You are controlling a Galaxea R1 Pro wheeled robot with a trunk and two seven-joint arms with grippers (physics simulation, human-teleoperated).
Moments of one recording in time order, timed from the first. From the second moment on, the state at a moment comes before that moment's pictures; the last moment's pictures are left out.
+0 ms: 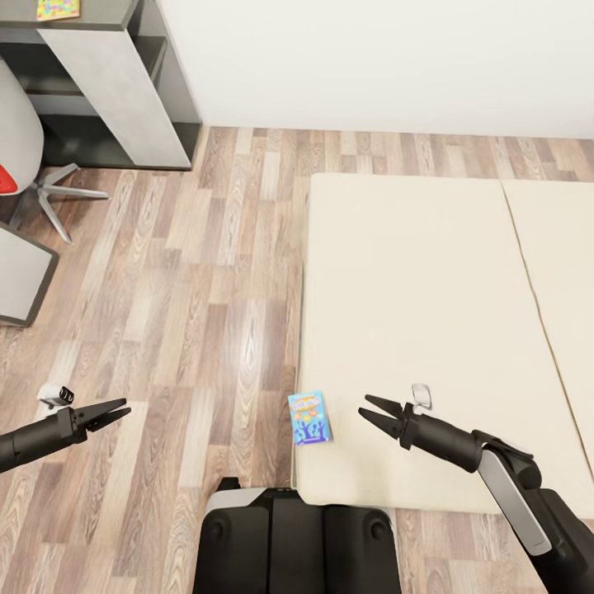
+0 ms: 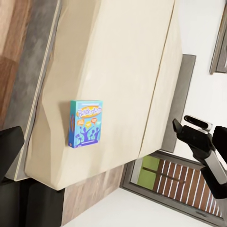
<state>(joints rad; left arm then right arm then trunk) -0.44 0.50 0.38 -1.11 0.39 0.95 -1.38 -0.37 -0.29 0.07 -1.41 -0.69 0.52 0.96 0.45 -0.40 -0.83</state>
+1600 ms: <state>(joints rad) -0.44 0.49 0.38 -1.11 0.39 0.95 -1.38 -0.37 -0.29 0.08 -1.40 -0.68 0.52 0.91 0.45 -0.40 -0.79</state>
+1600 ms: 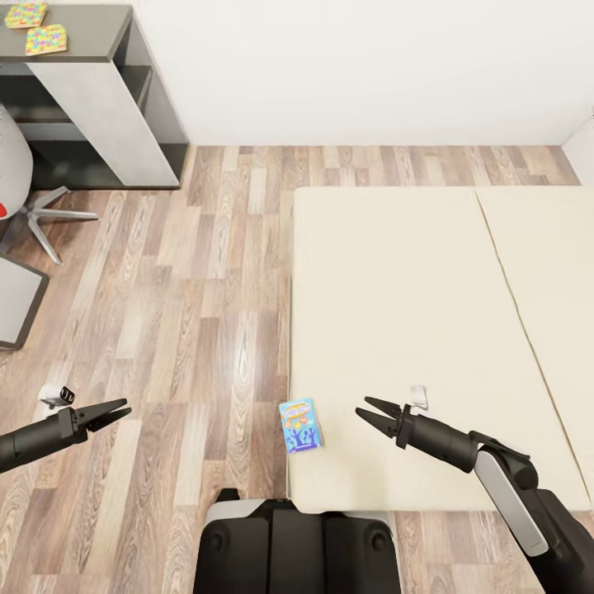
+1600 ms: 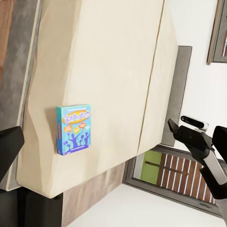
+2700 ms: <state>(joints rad) -0.44 0.50 0.38 -1.11 0.39 0.95 -1.38 -0.37 -0.27 0.08 -1.40 -0.68 0.52 0.90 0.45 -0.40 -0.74</state>
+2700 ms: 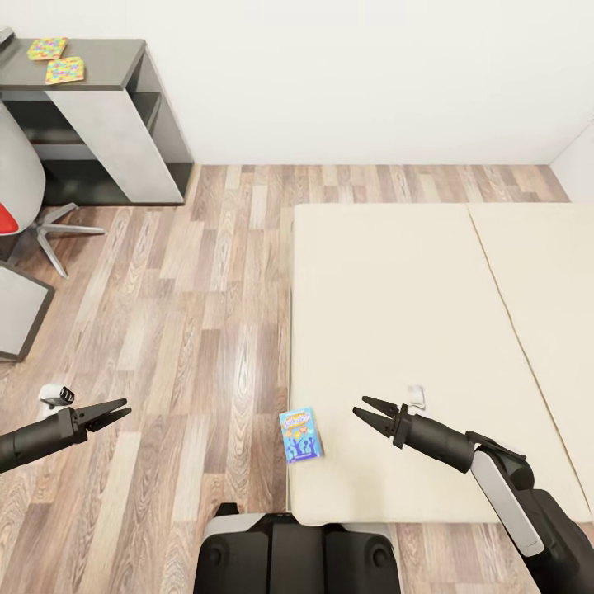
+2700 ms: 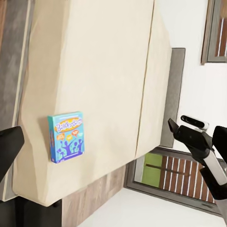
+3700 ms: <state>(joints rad) -0.44 0.49 0.36 -1.11 0.32 0.95 -1.35 -0.37 -0.27 0.09 -1.38 -0.68 0.51 0.90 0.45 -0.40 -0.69</state>
